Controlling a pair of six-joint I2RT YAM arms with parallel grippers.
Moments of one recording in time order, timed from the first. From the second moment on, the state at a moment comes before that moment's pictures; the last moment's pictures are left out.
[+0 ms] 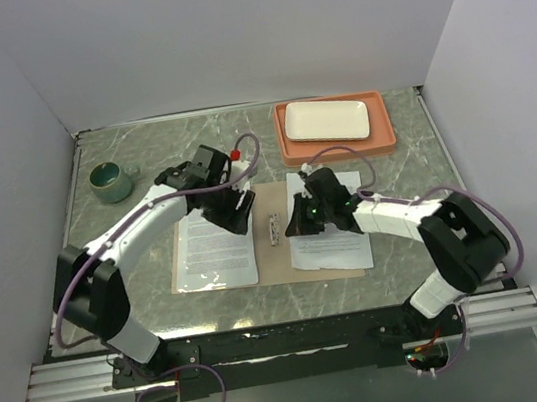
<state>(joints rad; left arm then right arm) -0.58 1.59 1.32 -0.82 0.24 0.05 0.57 1.51 0.76 -0.04 -0.28 0.68</state>
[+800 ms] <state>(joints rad) -0.61 1.86 1.31 -0.58 0.42 -0.06 0.62 1.67 0.83 0.03 -0.28 0.71</state>
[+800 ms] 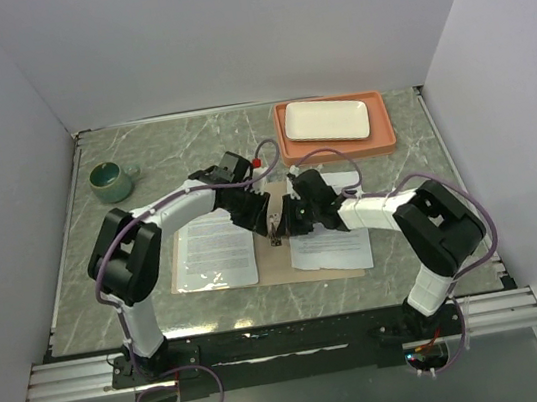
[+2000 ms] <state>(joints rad) -0.61 1.91 1.28 -0.54 0.41 -0.09 0.62 1.76 0.73 0.28 -0.32 0.83</state>
